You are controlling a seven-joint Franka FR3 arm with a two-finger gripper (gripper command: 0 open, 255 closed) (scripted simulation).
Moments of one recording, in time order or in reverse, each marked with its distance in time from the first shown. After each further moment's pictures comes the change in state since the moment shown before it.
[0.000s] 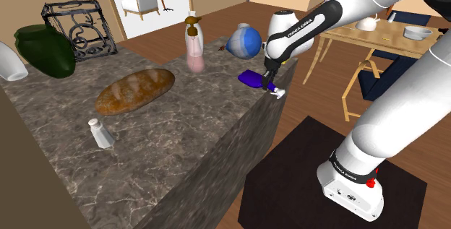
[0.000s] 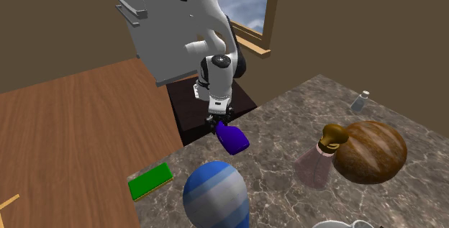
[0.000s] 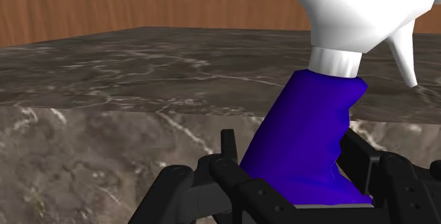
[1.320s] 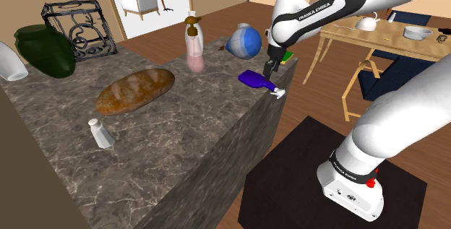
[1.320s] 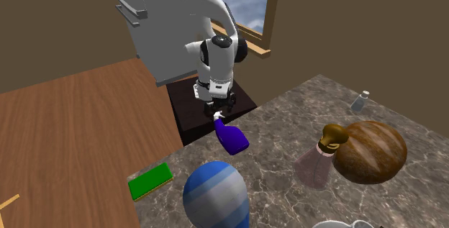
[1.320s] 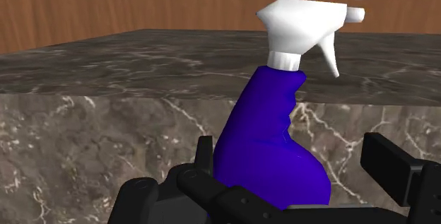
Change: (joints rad) arm 0.006 -0.156 0.019 0.026 0.002 -0.184 0.020
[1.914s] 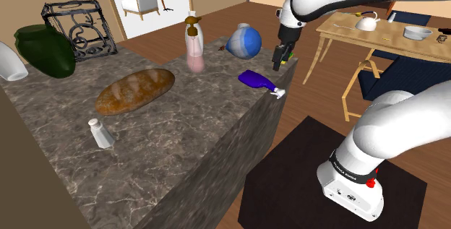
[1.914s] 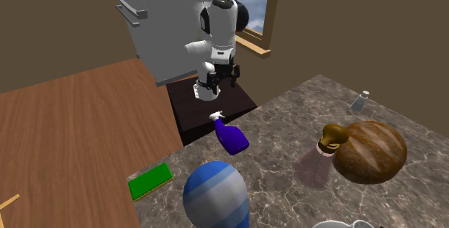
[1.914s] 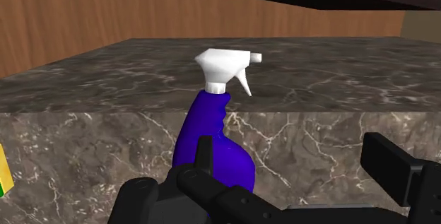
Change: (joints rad) arm 0.022 -0.299 0.055 0.003 0.044 -0.306 0.066
